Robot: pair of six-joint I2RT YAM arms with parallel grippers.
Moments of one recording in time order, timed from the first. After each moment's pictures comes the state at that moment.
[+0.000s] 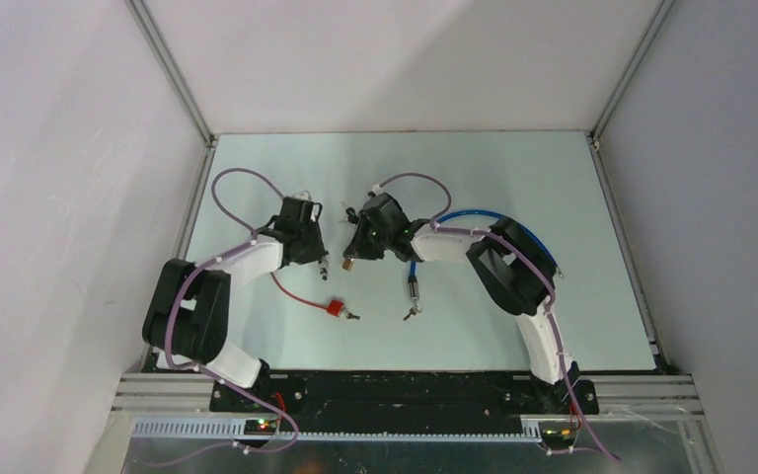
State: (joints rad) left arm -0.31 1.53 0.81 -0.22 -0.05 -0.50; right arm 0.81 2.11 1.39 0.06 -0.16 0.92
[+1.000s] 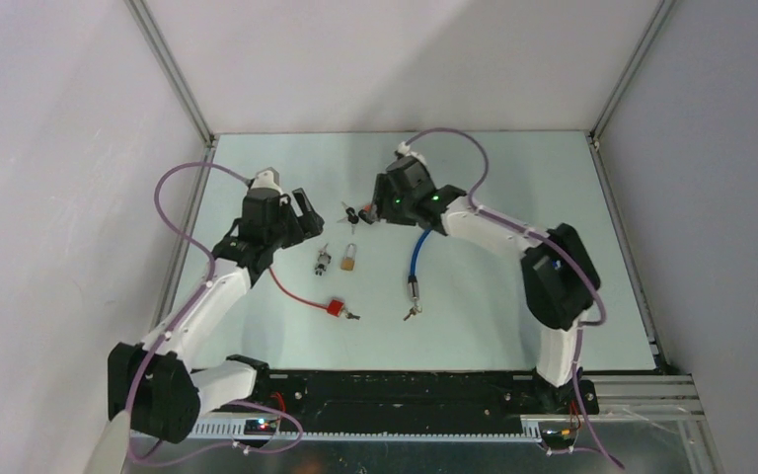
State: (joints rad) left arm -0.26 1.15 0.83 -0.29 -0.07 -0.54; right arm 0.73 1.91 1.51 -0.30 0.08 0.71
